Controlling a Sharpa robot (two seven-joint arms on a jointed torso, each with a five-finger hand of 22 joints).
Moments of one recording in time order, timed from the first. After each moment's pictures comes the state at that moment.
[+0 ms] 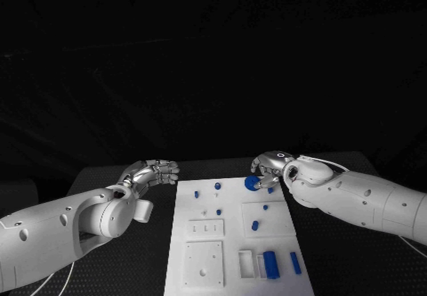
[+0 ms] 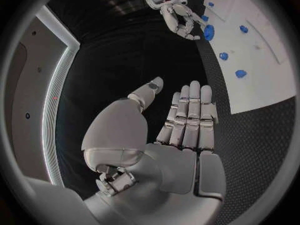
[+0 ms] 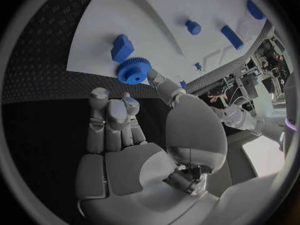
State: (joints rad) left arm 1.26 -0.78 -0.13 1.41 0.01 -0.32 0.31; left_hand 1.09 -0.09 0.48 -0.22 0.11 0.74 0.18 0.42 0.36 1.08 0.13 0.14 0.09 0.95 0.11 0.40 0.56 0.05 0.80 0.01 0.38 1.31; right arm 1.23 -0.71 -0.05 1.15 -1.64 -0.25 -0.12; right_hand 1.03 -0.29 0.66 -0.23 0.06 0.84 0.14 0.29 0.45 1.12 0.03 1.16 1.09 1.30 -0.08 1.29 0.99 0.22 1.19 -0.04 0.95 1.31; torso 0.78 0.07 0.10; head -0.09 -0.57
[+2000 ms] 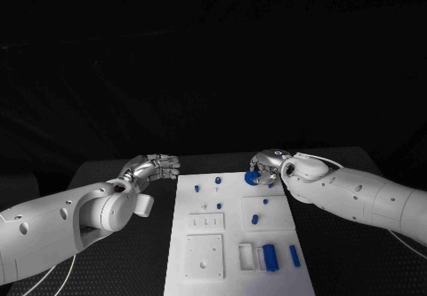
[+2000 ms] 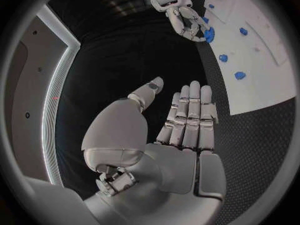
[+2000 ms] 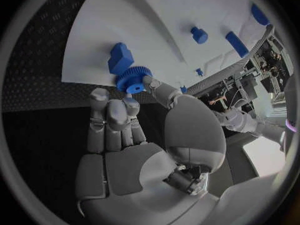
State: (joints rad) left arm 1.26 -0.79 -0.13 1.42 0.01 -0.32 0.30; left_hand 1.09 -0.09 0.49 -0.22 0.11 0.74 0.18 0.42 0.36 1.08 0.13 0.14 0.09 0.95 0.11 0.39 0.56 0.05 0.79 0.01 0.38 1.31; right arm 1.21 -0.66 -0.06 1.07 -1.64 -0.23 -0.08; right_hand 1.05 -0.22 0.80 -0.17 0.07 0.89 0.10 0.31 0.44 1.12 0.02 1.17 1.09 1.30 -0.09 1.28 1.02 0.22 1.19 -0.05 0.98 1.31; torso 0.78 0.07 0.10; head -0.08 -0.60
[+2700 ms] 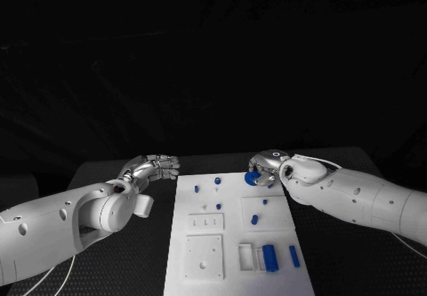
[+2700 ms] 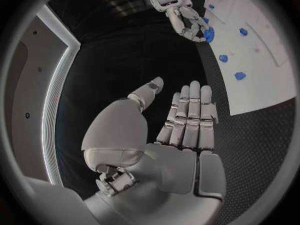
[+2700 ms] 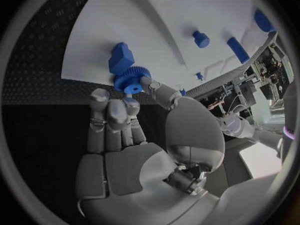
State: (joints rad) left arm 1.26 -0.79 -0.13 1.42 0.00 -0.32 0.30; left_hand 1.09 -0.09 0.49 -0.22 0.11 0.74 0.18 0.42 0.36 1.08 0.13 0.14 0.09 0.95 0.11 0.39 0.56 0.05 0.79 0.01 0.38 1.31; right arm 1.20 -0.66 -0.06 1.09 -1.71 -0.25 -0.09; right_hand 0.99 -0.18 0.84 -0.20 0.12 0.89 0.10 0.34 0.47 1.14 -0.01 1.17 1.08 1.31 -0.11 1.27 1.03 0.22 1.18 -0.04 1.00 1.31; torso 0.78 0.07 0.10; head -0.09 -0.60
